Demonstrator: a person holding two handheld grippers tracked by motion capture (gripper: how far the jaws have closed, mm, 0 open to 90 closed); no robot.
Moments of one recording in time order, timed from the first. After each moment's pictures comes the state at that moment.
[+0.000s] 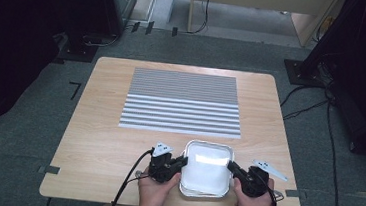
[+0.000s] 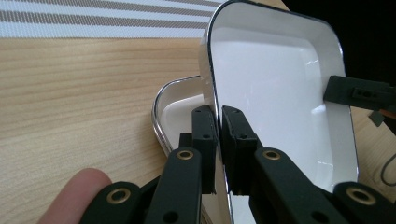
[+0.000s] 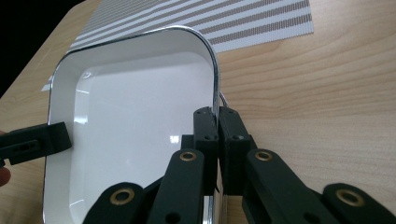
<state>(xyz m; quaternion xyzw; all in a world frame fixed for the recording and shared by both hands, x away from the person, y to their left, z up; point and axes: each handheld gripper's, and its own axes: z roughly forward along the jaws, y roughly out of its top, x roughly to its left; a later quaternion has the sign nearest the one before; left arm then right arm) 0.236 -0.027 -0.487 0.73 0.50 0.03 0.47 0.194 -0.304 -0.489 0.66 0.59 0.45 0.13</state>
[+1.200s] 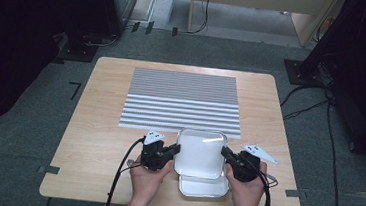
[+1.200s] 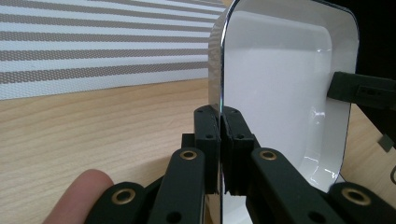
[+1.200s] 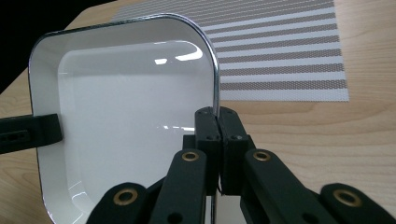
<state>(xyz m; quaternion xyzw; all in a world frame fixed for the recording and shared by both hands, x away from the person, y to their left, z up) 0.258 -0.005 -0.462 0.72 0.51 0.05 0.47 0.226 -0.278 -0.459 0.62 0.62 0.45 0.17</state>
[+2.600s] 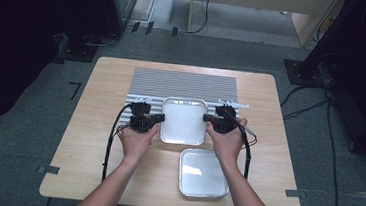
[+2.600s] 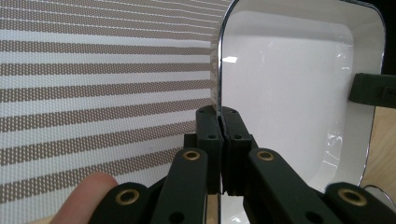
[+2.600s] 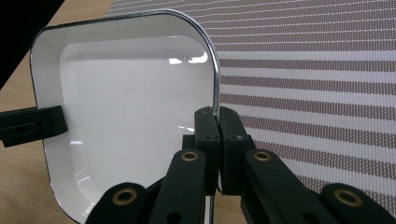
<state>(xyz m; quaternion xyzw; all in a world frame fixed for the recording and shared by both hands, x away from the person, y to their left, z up) 0.368 0.034 -0.449 0.71 0.56 0.06 0.42 0.356 -0.230 -0.437 0.63 0.66 0.40 0.10</state>
